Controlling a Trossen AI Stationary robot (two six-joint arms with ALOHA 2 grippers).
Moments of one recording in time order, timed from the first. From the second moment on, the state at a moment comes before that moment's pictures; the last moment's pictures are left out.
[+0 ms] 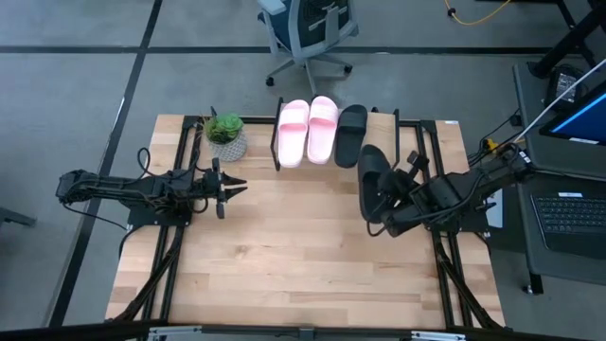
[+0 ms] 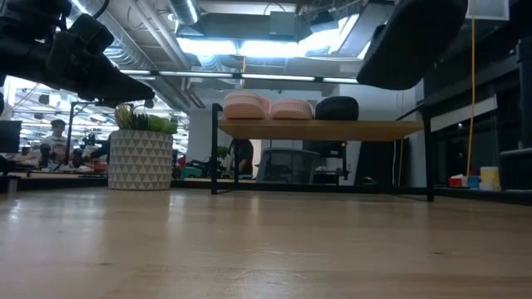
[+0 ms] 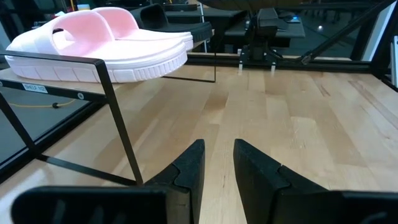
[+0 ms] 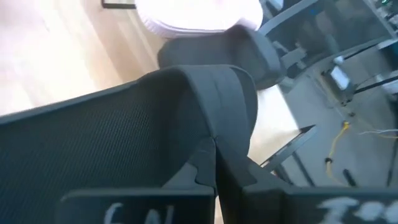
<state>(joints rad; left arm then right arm) 0.03 0.33 0.07 0.10 -0.22 -0.03 0.45 1.38 1.43 -1.57 0.87 0.83</state>
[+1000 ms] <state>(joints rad) 0.03 0.33 0.07 0.10 -0.22 -0.02 0.08 1.38 1.43 -1.56 0.94 0.44</state>
